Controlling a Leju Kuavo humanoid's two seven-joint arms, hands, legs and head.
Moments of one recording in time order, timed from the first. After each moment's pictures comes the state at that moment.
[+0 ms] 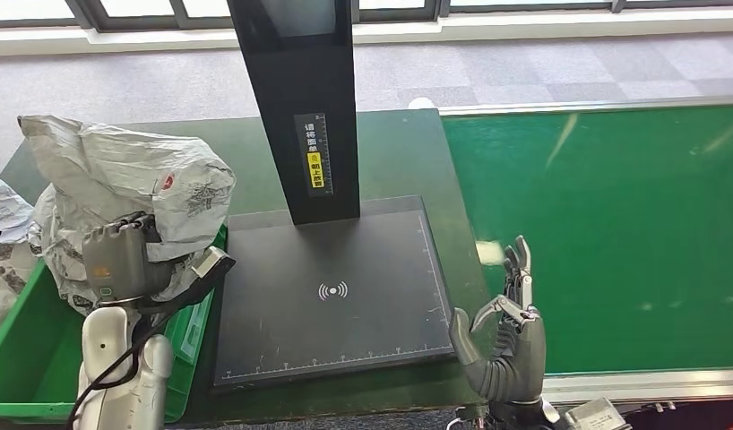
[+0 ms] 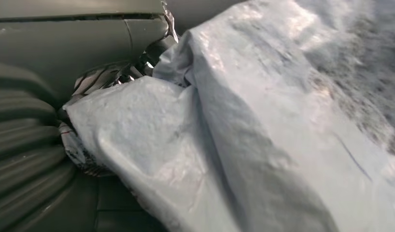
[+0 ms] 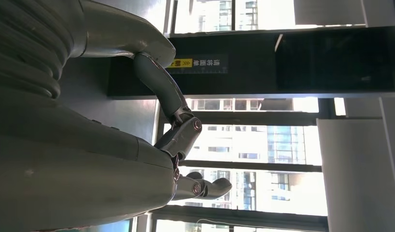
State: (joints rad) left arm -0.15 -0.16 0.26 -1.53 -1.47 0.54 -0.06; right arm 0.25 0.14 0.24 -1.83 0.14 -0.05 -0.70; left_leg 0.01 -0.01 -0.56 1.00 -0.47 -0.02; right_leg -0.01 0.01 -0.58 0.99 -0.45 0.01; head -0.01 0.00
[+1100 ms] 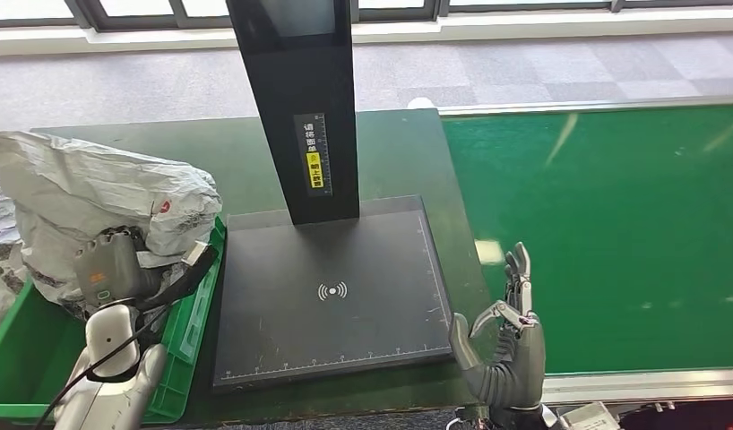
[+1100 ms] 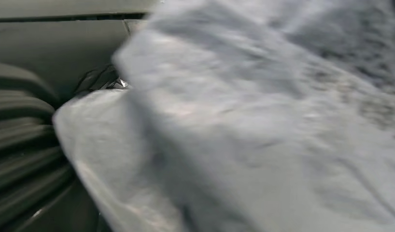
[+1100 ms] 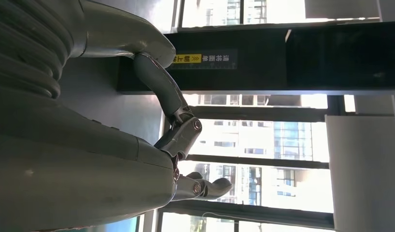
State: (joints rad) left arm -0.15 0.13 0.02 -1.36 -1.51 0.51 0.48; right arm 0.27 0.14 0.24 -1.83 0.16 -0.08 -0.70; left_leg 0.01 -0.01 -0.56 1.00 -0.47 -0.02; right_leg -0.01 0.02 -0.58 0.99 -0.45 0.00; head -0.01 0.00
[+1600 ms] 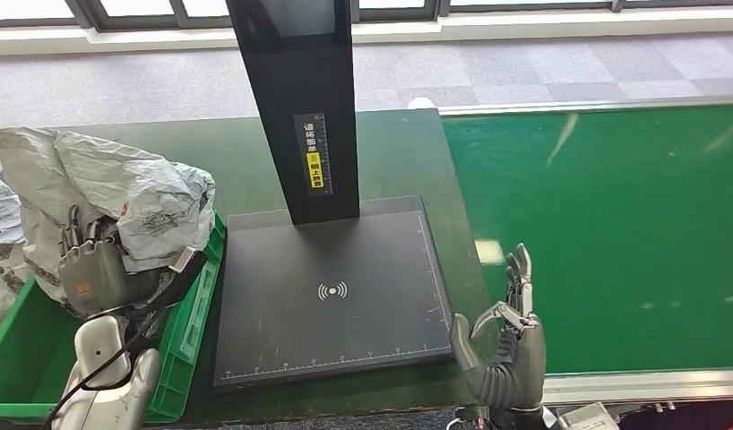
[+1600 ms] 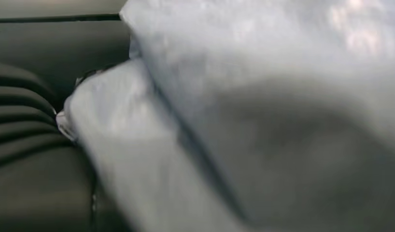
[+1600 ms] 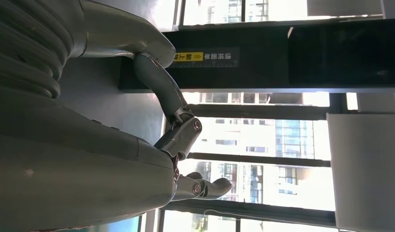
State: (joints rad) left arm -0.12 0.06 0.14 -1.36 -1.51 0.64 0.34; right arm 0.27 0.14 0.24 -1.83 0.17 -0.09 -0.70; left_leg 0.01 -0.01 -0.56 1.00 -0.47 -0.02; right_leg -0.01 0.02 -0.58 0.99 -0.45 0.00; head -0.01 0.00
